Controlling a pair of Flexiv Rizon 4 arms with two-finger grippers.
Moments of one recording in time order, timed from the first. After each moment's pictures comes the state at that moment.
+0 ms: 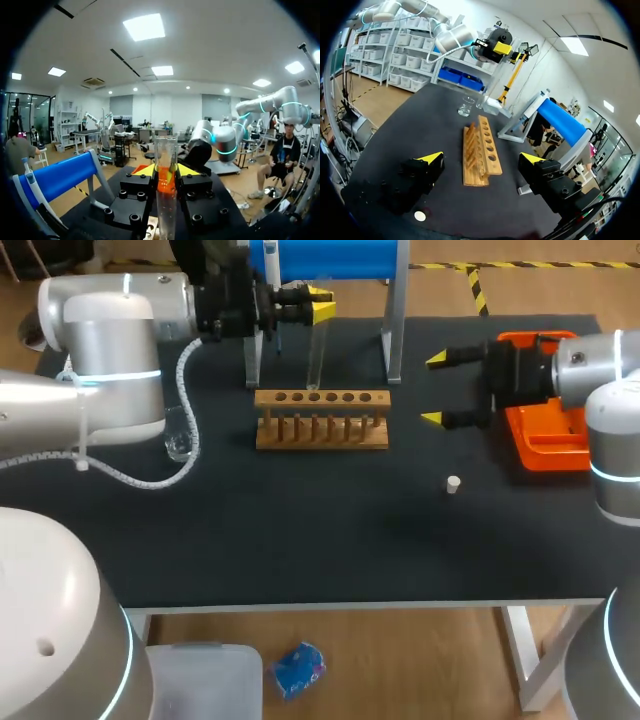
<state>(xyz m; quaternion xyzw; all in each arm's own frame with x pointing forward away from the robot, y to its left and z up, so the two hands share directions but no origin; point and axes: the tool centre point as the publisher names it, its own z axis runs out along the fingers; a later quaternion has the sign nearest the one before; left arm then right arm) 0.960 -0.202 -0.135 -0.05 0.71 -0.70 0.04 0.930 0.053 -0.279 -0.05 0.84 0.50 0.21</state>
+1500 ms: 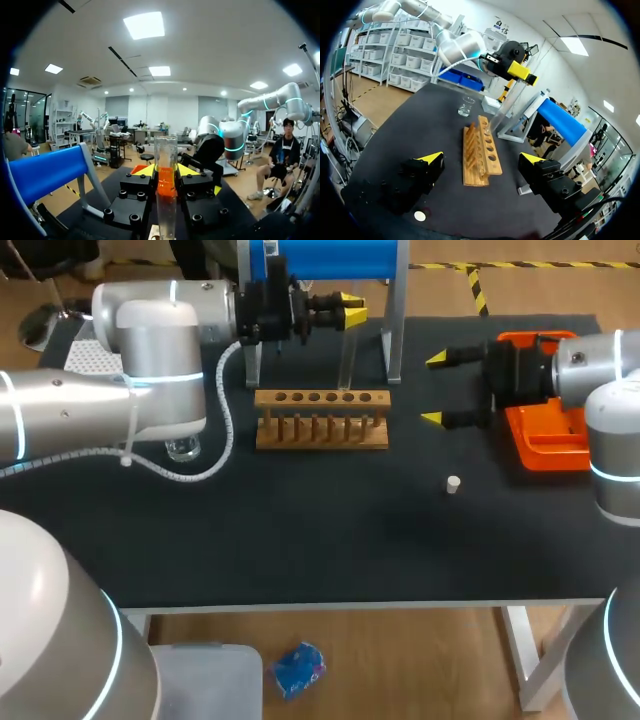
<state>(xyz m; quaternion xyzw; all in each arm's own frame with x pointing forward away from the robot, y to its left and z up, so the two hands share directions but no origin) 0.993 -0.248 -0.170 -0.04 0.71 -0.71 0.02 0.930 0.053 -0.279 -0.05 0.84 0.50 0.21</state>
